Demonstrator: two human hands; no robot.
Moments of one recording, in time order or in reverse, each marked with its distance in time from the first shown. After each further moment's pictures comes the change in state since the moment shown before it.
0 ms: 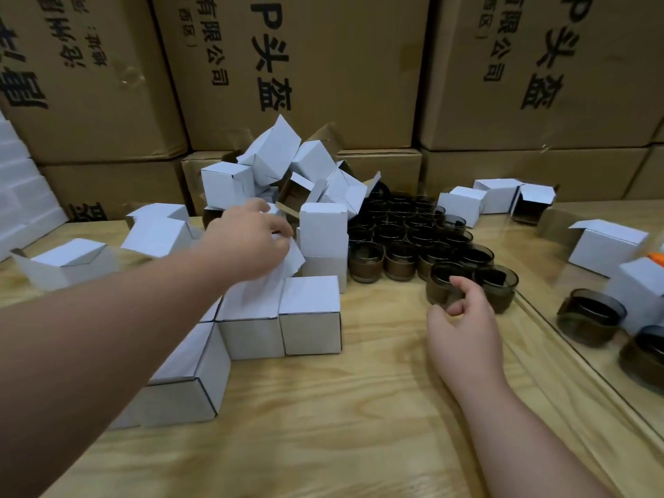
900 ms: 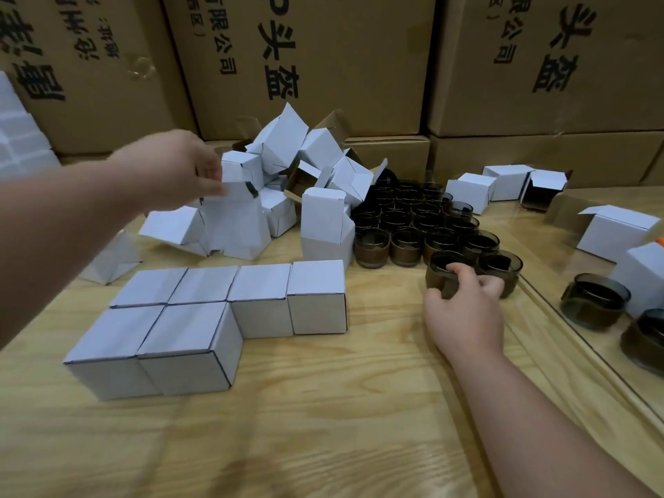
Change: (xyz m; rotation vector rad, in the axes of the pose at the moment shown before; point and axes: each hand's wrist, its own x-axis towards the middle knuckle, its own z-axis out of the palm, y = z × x) left_hand 0.001 -0.066 -0.095 0.226 0.117 0.017; right_hand 0.015 0.006 0.003 -0.332 -0.017 -0.039
